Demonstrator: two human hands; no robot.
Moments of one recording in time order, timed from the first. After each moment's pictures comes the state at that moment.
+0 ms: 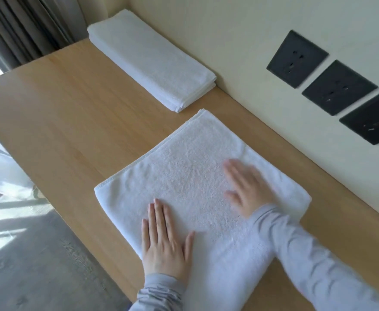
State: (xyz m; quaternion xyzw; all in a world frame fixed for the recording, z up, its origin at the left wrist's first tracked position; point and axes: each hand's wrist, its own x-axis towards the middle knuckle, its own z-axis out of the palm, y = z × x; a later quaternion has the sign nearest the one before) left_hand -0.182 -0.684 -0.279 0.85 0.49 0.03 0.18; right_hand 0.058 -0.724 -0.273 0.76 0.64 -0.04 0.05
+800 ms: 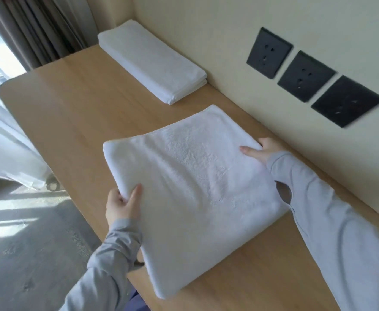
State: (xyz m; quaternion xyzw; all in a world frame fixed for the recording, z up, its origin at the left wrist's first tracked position) left_hand -0.192 -0.665 -0.232 0.44 0.69 0.27 0.51; right_hand 0.136 -0.728 -0.214 0.89 0.28 -0.31 -0.19
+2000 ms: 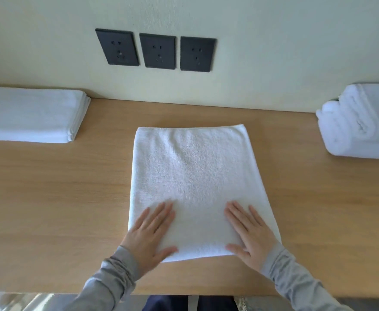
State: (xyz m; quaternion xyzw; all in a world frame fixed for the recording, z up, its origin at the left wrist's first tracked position) left_hand -0.192 -0.661 -0.254 0.98 -0.18 -0.08 0.08; right_hand -0.127 -0.960 -0.247 0.93 0.35 -0.12 -0.02
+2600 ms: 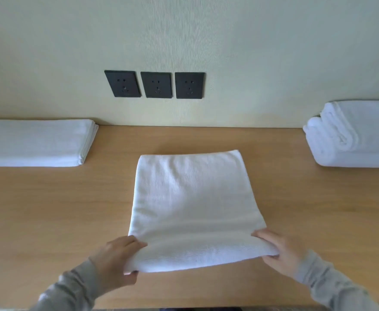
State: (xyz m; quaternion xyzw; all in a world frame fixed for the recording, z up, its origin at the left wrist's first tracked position) left_hand -0.206 -0.608 -0.189 0.95 -0.21 -0.06 0.20; right_hand -0.127 -1.013 -0.191 0.93 0.27 -0.15 -0.22
